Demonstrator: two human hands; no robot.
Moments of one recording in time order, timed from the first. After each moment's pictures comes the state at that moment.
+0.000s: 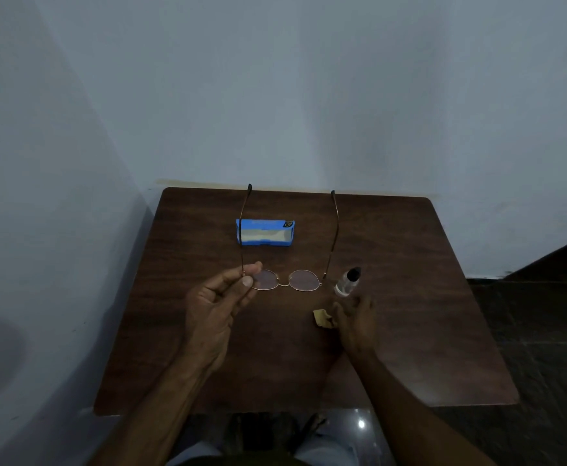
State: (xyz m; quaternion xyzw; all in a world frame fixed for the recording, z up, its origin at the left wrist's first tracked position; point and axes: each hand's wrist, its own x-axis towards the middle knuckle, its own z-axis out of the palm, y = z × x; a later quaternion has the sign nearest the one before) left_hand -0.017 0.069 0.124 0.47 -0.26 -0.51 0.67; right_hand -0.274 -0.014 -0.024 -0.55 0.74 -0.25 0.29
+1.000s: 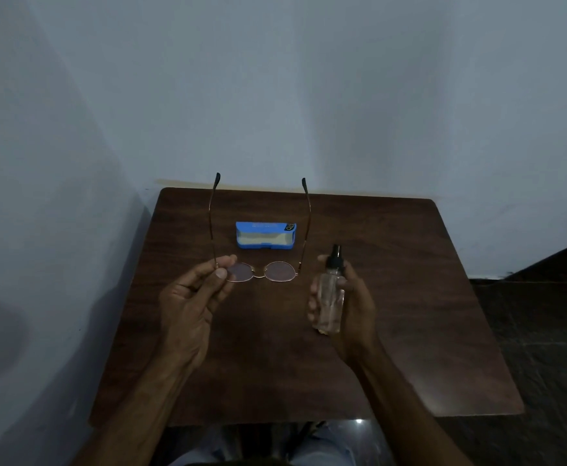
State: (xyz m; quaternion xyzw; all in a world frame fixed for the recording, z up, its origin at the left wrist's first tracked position) left_hand 0.018 0.051 0.121 0.47 -0.21 -0.49 0.70; right_hand -0.210 -0.012 0.117 -0.25 0.32 -0.45 0.80
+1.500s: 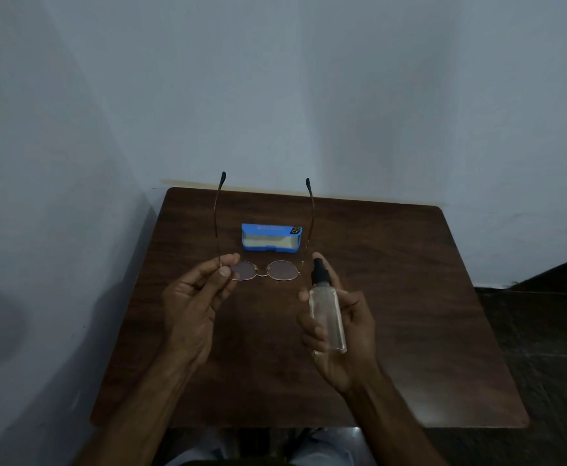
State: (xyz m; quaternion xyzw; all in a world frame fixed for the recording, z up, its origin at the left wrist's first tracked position) left_hand 0.023 0.046 0.120 0.48 -0.21 -0.48 0.70; right_hand -0.193 0.020 0.134 -0.09 0.18 -0.40 0.89
